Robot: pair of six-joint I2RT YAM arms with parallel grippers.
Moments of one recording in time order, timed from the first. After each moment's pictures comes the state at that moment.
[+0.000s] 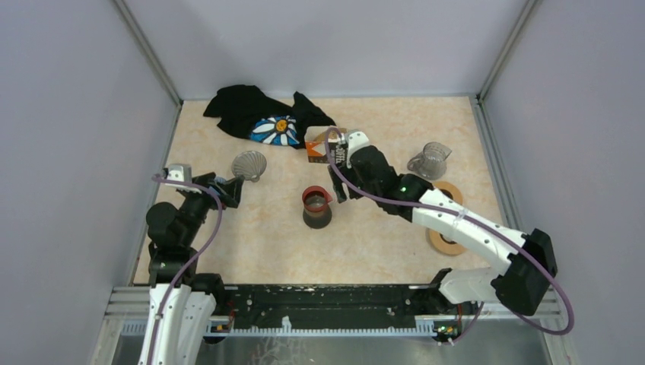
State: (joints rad) left arm -0.02 0.39 0.47 -0.04 0.28 -0.30; right arm 0.85 1.27 1.09 -0.43 0.24 0.22
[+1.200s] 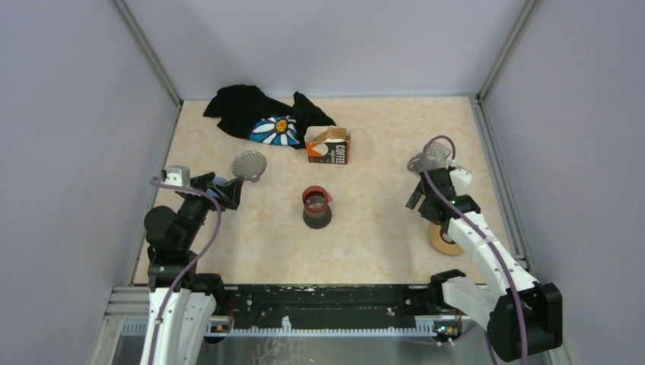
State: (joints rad) left arm -0.02 0.36 0.48 -0.04 0.29 -0.30; right arm 0.25 0.99 0.68 -0.69 0.41 0.69
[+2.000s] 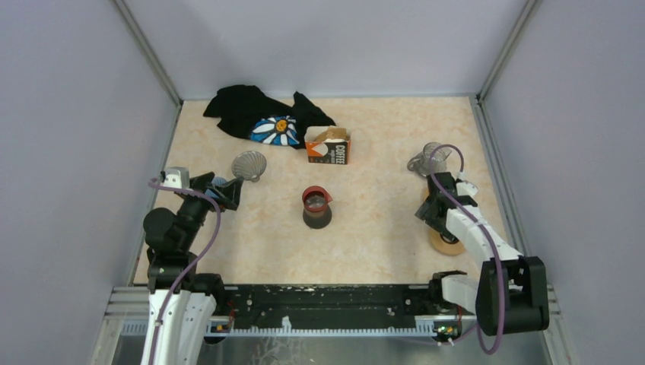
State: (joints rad) left arm -0.02 0.34 0.48 -0.04 0.29 -0.30; right arm 0.09 1.13 0.59 -0.63 0.36 0.75
